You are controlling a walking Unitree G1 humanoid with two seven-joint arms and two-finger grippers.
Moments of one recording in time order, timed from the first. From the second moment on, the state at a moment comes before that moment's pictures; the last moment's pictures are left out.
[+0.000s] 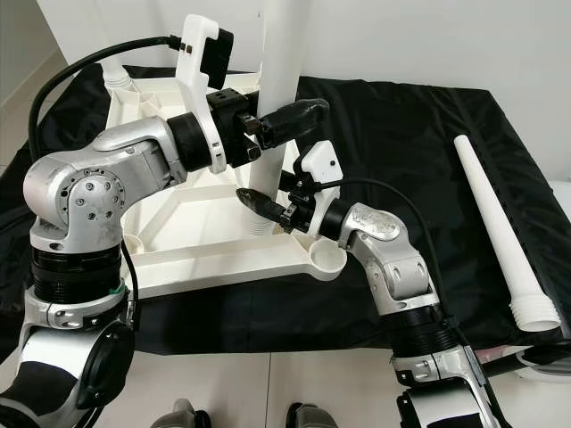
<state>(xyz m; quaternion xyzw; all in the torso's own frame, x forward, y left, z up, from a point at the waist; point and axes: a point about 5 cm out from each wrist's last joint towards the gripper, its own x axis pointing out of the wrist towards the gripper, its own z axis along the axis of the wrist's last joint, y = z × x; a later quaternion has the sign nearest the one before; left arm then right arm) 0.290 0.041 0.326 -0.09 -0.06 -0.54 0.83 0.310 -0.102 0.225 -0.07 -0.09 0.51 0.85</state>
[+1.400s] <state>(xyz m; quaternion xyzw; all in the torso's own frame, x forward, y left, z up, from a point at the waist) 0.293 0.066 0.322 -0.05 -0.08 -0.50 0.86 0.309 -0.106 0.223 -0.03 -0.09 0.49 0.86</state>
